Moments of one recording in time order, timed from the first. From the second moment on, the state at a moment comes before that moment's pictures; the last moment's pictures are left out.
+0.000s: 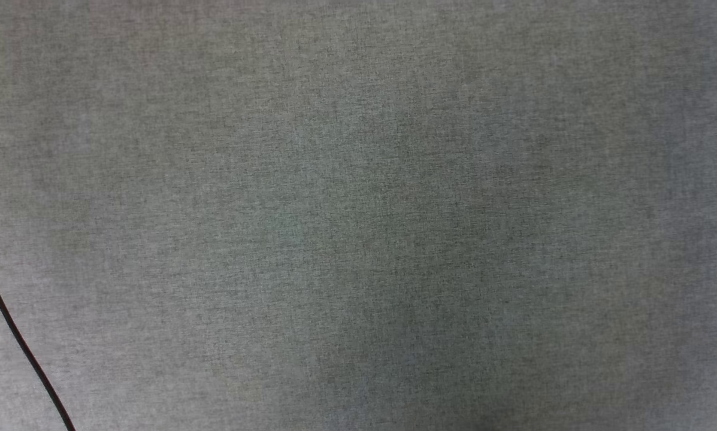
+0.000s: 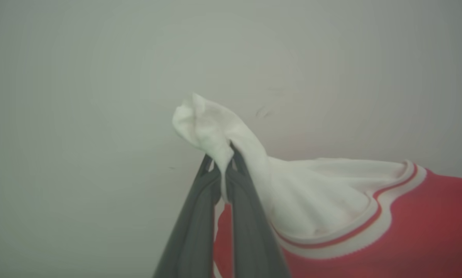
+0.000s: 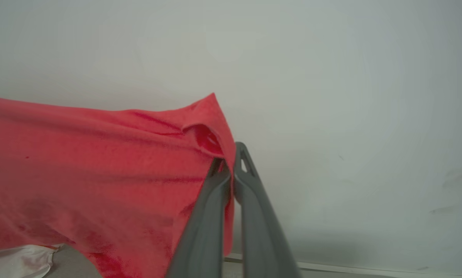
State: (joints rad) left arm -1.71 0.51 -0.36 0.95 -0.73 -0.12 -0.18; right arm -1.63 -0.09 -0.11 0.75 -0.02 0.13 0.22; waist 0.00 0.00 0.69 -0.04
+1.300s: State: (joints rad) left arm -0.16 0.57 -0.50 0.43 -1.05 0.08 -0.25; right arm -0.27 -0.27 0.17 0.47 0.40 0.13 0.22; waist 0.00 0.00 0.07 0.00
